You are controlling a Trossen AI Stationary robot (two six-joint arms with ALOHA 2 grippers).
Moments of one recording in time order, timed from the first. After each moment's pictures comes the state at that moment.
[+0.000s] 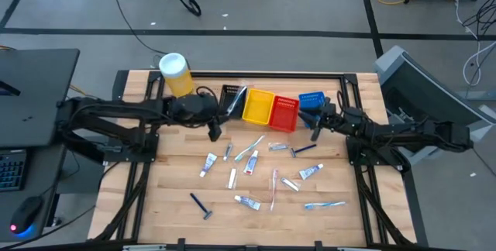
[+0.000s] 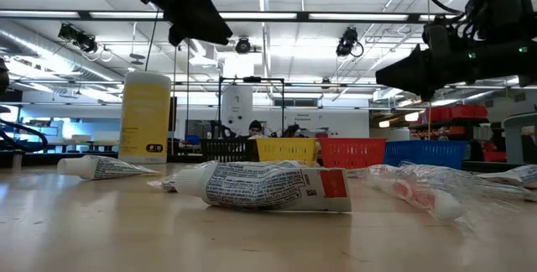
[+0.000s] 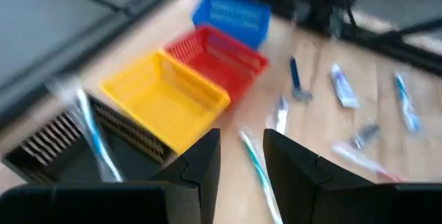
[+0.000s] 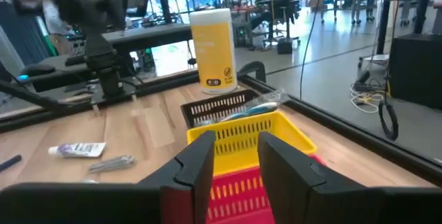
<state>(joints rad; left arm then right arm) 0.07 1.16 0.86 -0.23 -0.20 -0.31 -0.30 0.83 0.04 0.75 0.07 0.14</state>
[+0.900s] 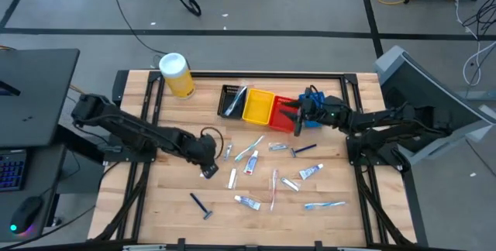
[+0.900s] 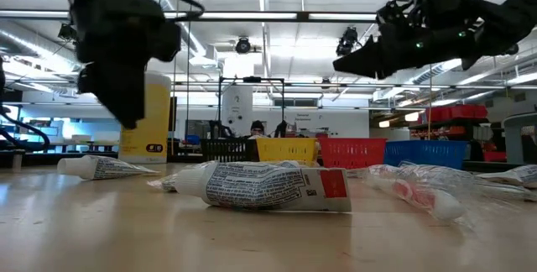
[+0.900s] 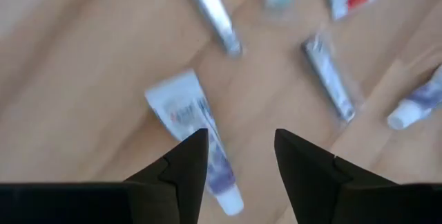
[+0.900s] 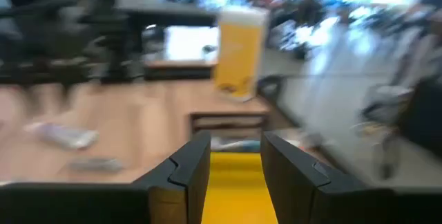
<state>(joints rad) -0.28 1.41 0.81 -0.55 -0.11 -1.00 -0.31 1.19 0.33 0.80 0.02 -0.12</state>
